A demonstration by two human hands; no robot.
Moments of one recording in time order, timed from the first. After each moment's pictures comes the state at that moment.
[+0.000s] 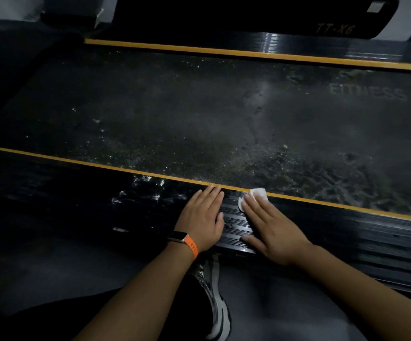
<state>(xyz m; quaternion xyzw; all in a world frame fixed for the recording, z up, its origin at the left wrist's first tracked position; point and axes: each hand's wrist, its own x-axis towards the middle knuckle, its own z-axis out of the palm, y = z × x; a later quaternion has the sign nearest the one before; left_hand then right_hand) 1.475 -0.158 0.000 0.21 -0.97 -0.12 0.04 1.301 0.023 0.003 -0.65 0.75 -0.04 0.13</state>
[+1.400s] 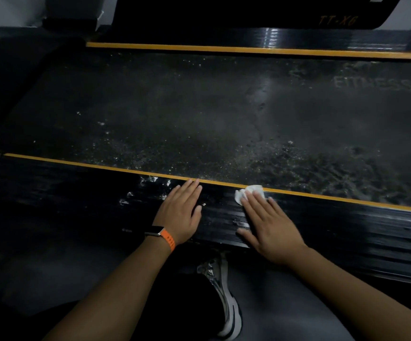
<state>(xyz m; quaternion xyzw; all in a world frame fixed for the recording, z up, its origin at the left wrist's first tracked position) 1.522 -0.217 -0.002 0.22 -0.97 -0.11 0.04 1.334 0.007 0.000 -0.59 0.80 -0.03 0.10</state>
